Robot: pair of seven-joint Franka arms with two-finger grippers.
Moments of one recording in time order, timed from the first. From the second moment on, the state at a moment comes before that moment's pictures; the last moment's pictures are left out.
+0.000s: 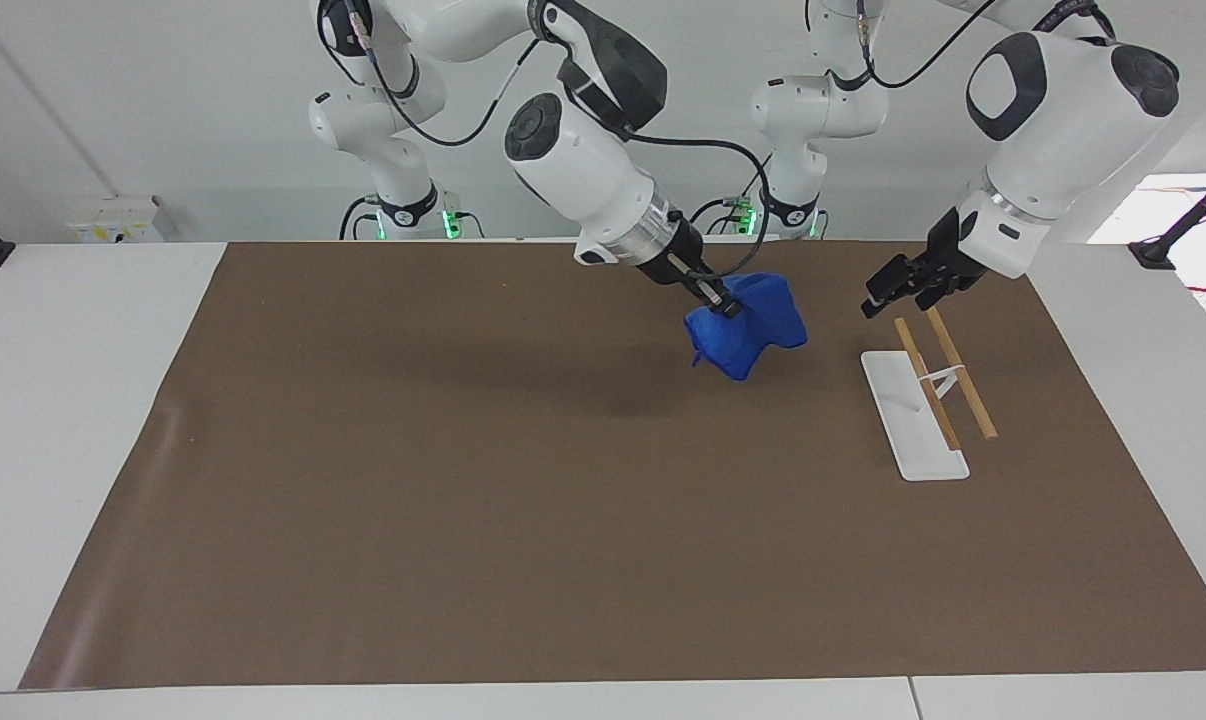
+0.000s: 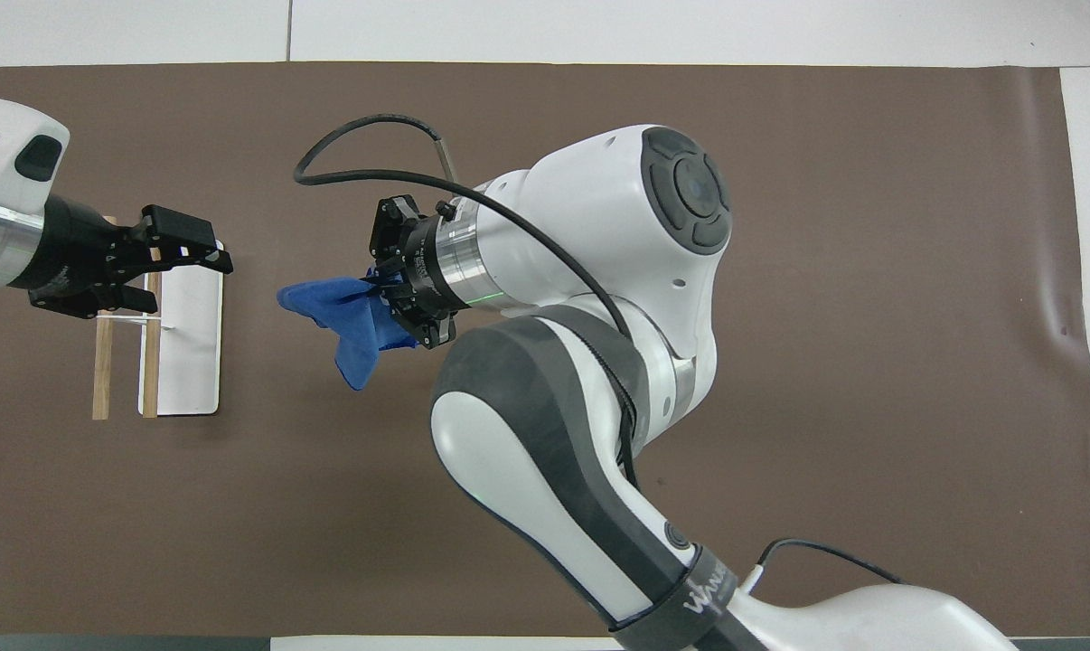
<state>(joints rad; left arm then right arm) -0.14 0.00 0.03 -1.79 -0.31 1.76 -0.37 0.65 0.38 0.00 -1.41 0.69 2.19 1.56</state>
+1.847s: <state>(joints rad) -0.24 -0.04 0.05 -1.93 -0.45 1.95 -0.80 0.67 0.38 -0.01 -1.47 0.68 2.26 1.56</state>
